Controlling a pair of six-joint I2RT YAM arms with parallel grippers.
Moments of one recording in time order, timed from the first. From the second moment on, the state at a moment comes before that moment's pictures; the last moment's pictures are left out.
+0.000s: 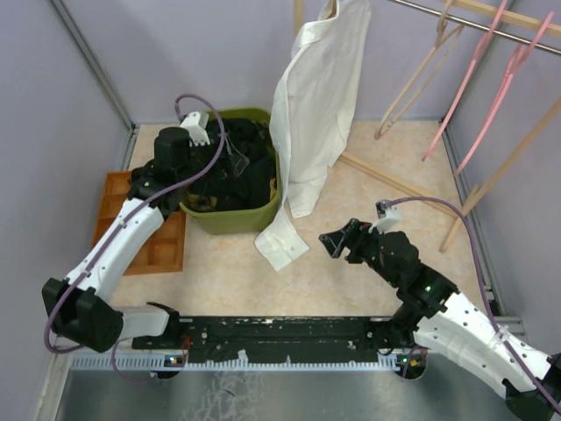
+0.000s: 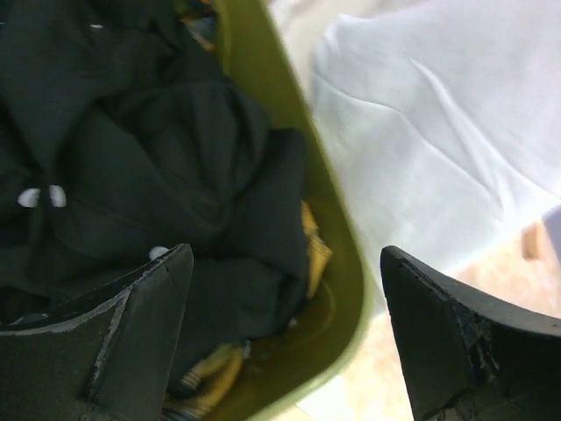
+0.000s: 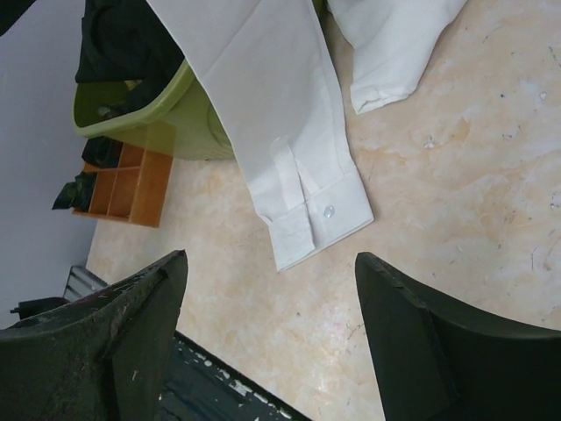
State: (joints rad) left arm -0.37 1.26 1.18 -0.29 0.16 -0.39; right arm 0.78 0.51 0.47 -0.26 0.19 0.79
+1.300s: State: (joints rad) left arm -0.32 0.55 0.62 -0.26 0.05 -0.45; right arm 0.78 0.56 0.64 -0.21 0.08 0.63
